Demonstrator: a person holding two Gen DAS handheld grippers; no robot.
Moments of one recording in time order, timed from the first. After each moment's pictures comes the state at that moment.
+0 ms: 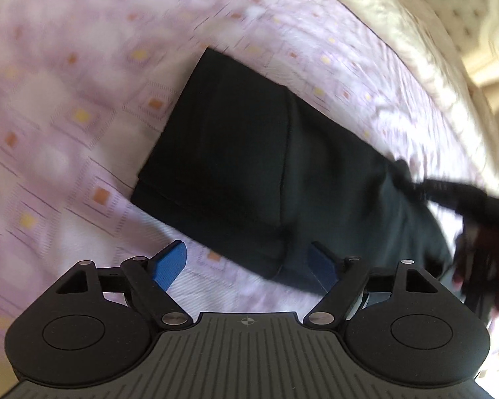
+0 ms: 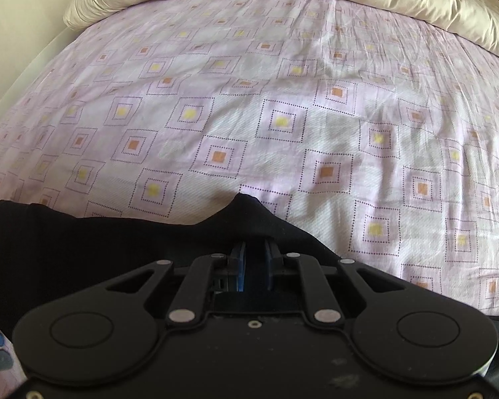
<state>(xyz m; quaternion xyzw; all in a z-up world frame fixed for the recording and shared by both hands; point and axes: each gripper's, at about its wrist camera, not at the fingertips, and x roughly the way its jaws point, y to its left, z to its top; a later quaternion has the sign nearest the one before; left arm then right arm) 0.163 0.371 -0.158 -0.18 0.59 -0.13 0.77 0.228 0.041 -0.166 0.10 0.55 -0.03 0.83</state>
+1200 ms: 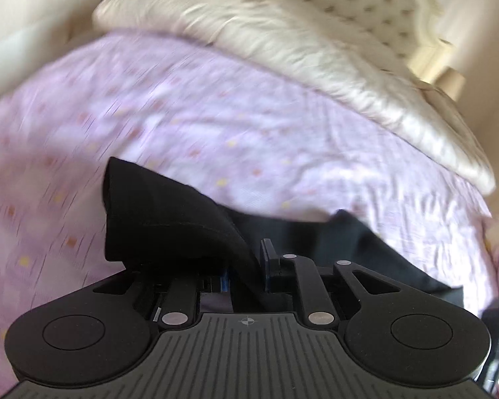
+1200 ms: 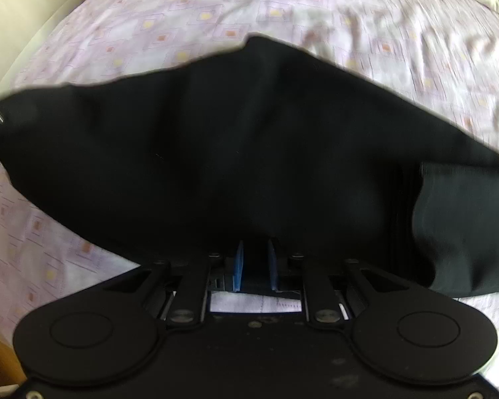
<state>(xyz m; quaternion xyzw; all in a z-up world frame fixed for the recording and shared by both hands) 0.163 0.285 -0.081 -0.06 0.45 -0.20 0.87 0.097 0.082 -0.168 0.12 0.58 -0.05 0.80</state>
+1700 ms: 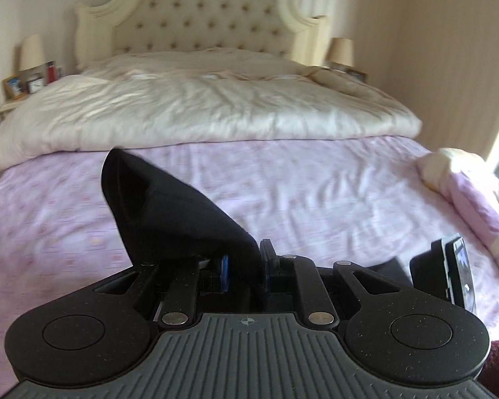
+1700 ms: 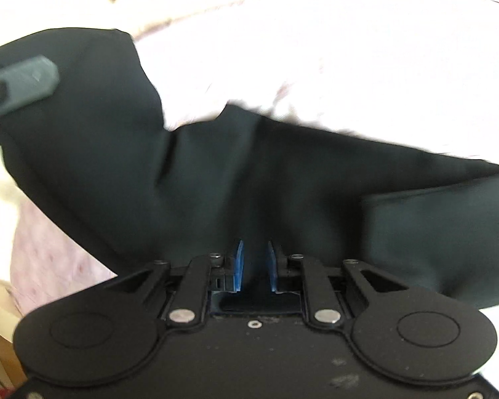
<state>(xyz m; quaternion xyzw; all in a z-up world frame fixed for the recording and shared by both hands) 0.091 0.119 -0.022 0.07 0.33 -0.34 0.88 0.057 -0.002 -0.124 0.23 0.50 -0.02 0.83</state>
